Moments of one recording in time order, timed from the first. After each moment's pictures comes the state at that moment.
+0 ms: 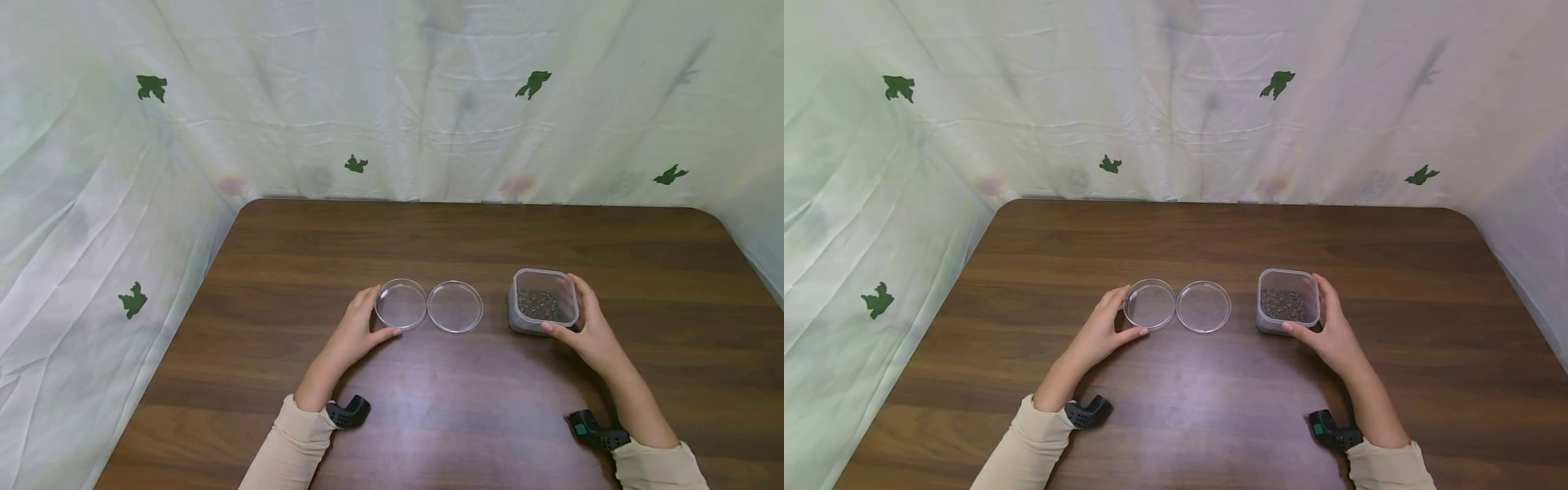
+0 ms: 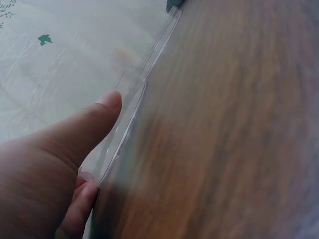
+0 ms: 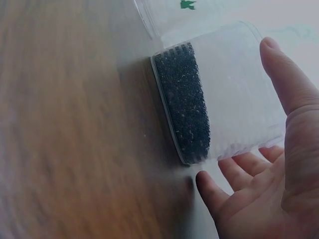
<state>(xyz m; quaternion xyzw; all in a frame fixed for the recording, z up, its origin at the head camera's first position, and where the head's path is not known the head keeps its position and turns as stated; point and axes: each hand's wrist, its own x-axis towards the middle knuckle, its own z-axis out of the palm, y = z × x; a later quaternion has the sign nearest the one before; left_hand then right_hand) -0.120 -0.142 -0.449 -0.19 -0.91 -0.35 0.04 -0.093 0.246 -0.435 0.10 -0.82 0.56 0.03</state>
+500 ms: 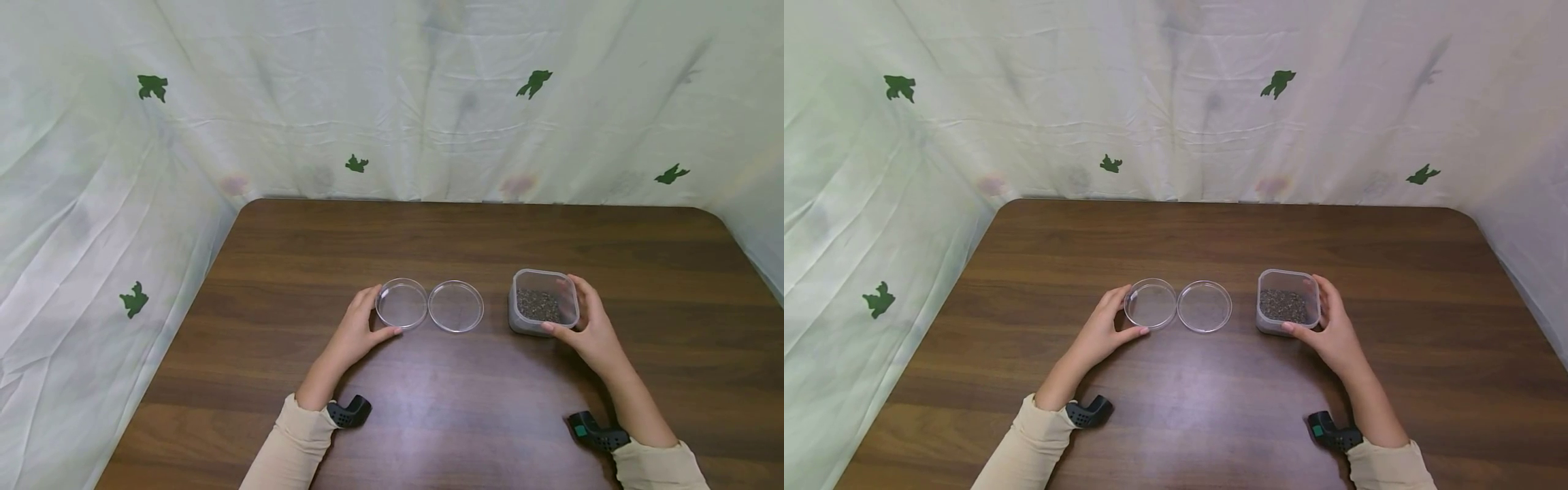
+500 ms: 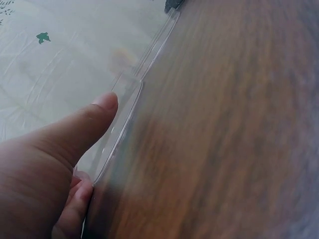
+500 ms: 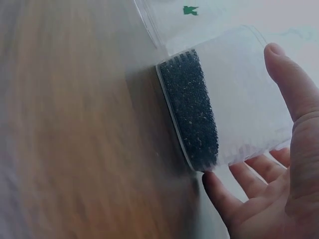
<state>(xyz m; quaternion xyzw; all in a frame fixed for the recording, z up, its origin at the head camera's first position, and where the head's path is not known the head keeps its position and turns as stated) -0.119 -0.142 -0.451 -0.18 -0.91 -0.37 0.04 -0.092 0.243 -0.437 0.08 -0.83 0.56 0.05</state>
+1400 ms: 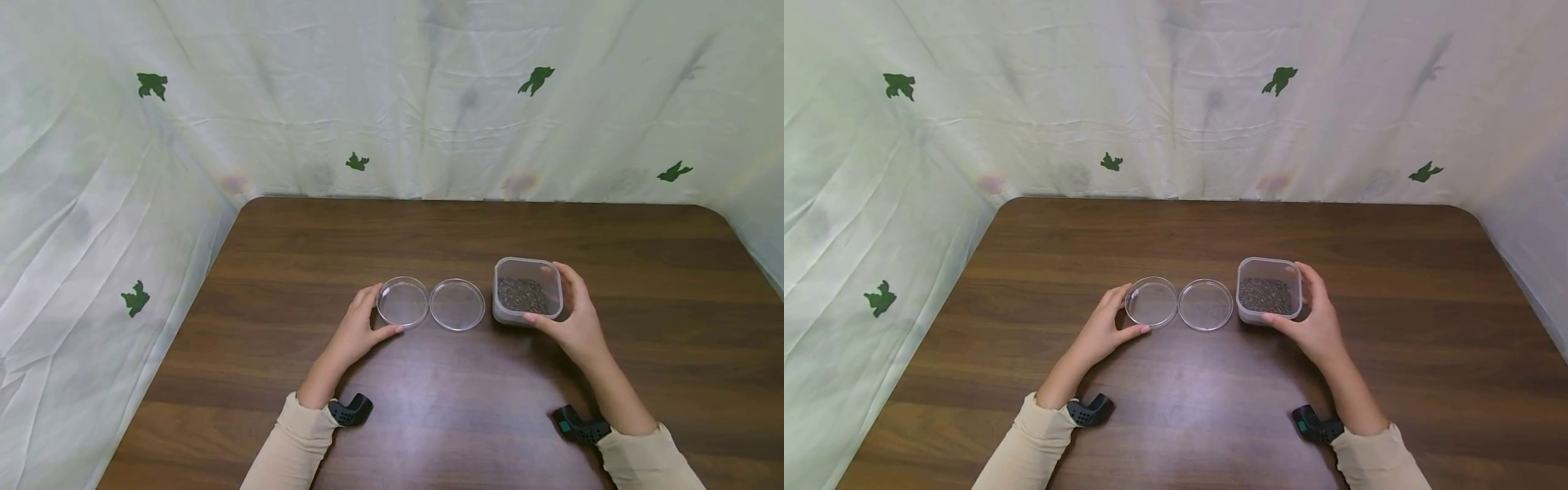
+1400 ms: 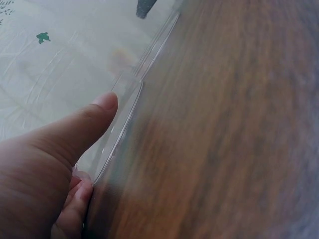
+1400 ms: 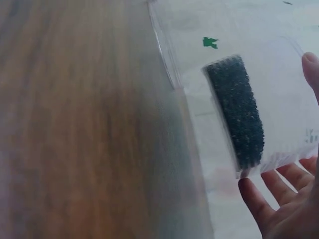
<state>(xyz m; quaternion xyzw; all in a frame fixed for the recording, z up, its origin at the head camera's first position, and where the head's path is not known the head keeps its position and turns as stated) -0.119 -0.142 -0.448 -0.16 -0.91 -0.38 0.01 -0.089 0.198 -0.397 0.09 -0.81 0.57 0.13</state>
